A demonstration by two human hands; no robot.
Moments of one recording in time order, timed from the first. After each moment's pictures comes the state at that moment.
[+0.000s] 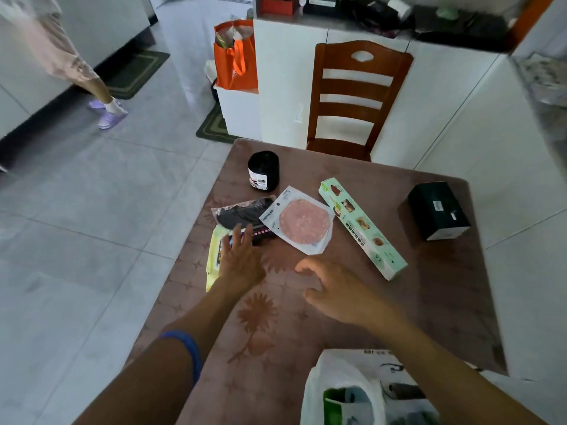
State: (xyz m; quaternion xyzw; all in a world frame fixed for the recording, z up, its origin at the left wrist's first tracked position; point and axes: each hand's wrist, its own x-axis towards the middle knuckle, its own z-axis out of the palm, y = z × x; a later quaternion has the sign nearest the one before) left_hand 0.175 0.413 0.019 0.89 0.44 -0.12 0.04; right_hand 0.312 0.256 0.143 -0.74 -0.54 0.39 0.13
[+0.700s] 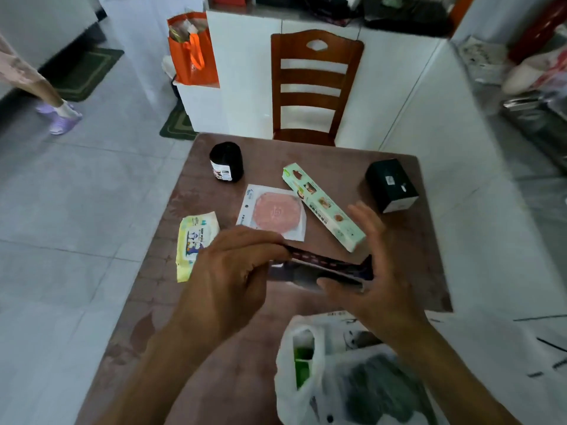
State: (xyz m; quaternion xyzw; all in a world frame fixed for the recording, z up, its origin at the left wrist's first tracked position) left_hand 0.151 0.280 0.213 0.90 0.18 0.32 0.25; right_hand 0.317 0.139 0.195 -0.74 -0.45 0.23 0.45
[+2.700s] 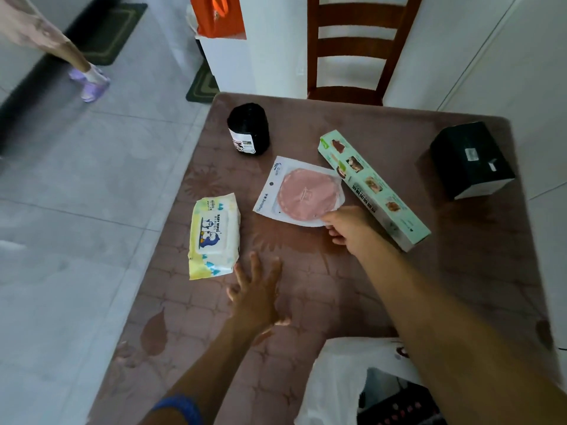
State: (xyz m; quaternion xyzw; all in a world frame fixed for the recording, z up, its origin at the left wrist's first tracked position) left_hand 0.170 0.332 -0.044 0.83 0.45 -0.25 0.22; right_hand 0.397 0.333 -0.007 -0.80 -0.03 0.47 0.38
